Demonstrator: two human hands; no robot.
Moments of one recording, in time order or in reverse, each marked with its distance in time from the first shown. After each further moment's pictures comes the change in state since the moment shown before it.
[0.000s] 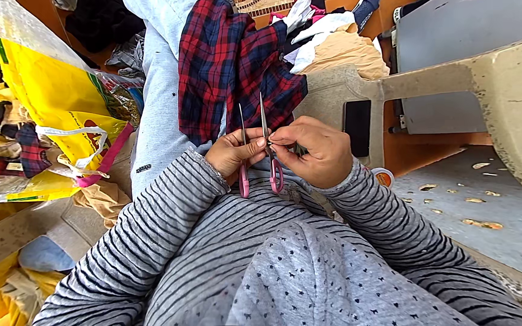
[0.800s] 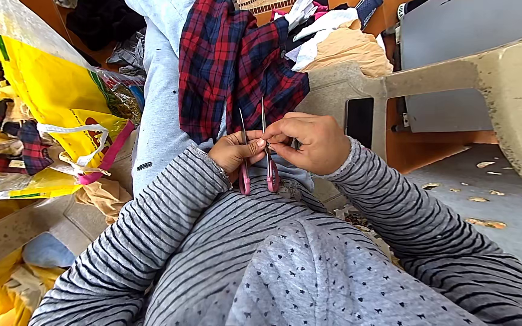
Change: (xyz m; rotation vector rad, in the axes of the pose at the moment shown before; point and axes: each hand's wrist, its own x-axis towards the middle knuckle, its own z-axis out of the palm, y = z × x) left_hand 0.004 -0.002 0.003 0.060 0.115 -0.083; right_hand 0.014 0.014 -0.005 0.068 -0.256 0.002
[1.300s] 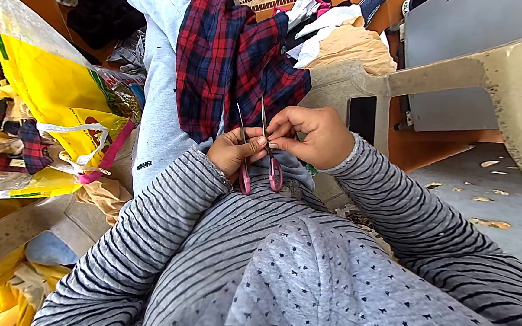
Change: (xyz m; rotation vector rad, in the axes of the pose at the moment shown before) left_hand -0.004 0.000 0.002 0.016 0.033 0.067; right_hand 0.000 0.008 -0.003 0.289 -0.040 0.212
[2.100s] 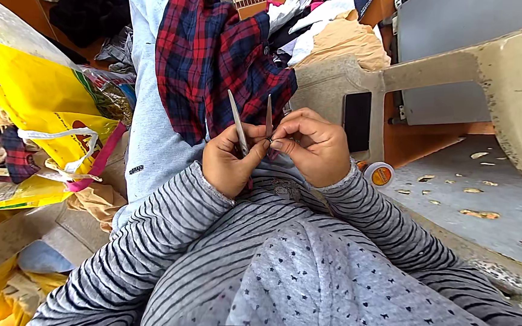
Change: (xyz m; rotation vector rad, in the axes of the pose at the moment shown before) left_hand -0.011 -0.018 -0.001 0.385 -0.076 0.794; right_hand -0.022 -0.015 0.026 0.149 0.360 0.097
